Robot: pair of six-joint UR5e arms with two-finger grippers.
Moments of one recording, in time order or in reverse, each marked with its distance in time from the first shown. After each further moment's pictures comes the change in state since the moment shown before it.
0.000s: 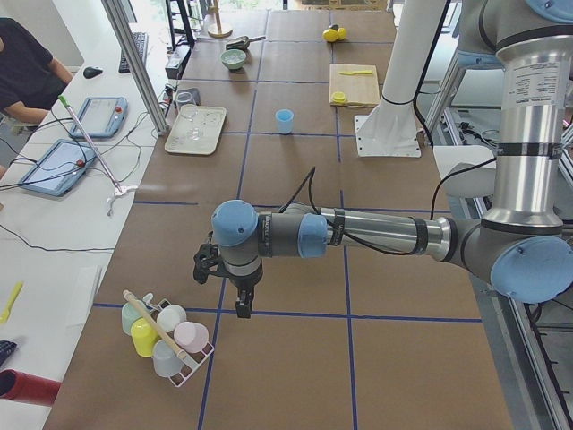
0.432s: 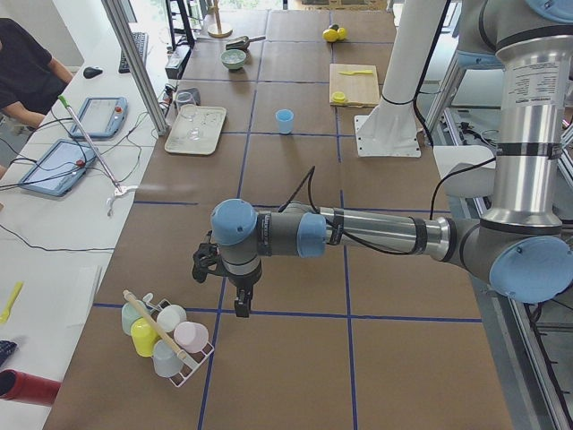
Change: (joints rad) left arm 0.000 -0.008 0.000 -0.002 0.000 0.002; right arm -0.001 0.001 0.002 0.006 0.005 0.000
